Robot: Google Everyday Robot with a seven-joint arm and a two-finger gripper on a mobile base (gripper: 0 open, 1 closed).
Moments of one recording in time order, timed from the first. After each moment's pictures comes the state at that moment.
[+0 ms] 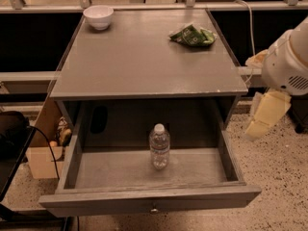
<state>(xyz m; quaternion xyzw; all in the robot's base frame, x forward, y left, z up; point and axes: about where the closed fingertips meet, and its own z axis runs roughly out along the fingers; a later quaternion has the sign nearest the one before) 0.452 -0.195 0.926 -0.60 0.78 -0.01 0.20</state>
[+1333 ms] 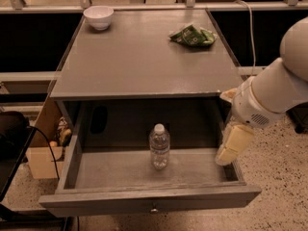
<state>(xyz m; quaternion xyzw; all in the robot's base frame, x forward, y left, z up) 0.454 -0.165 0.832 -0.61 0.77 0.05 0.19</state>
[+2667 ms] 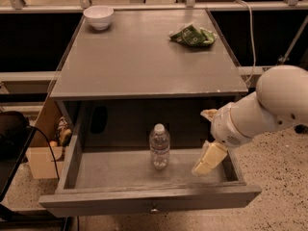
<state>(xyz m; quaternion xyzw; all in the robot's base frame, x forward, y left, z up) 0.462 -0.123 0.759 -0.59 0.76 0.12 0.24</state>
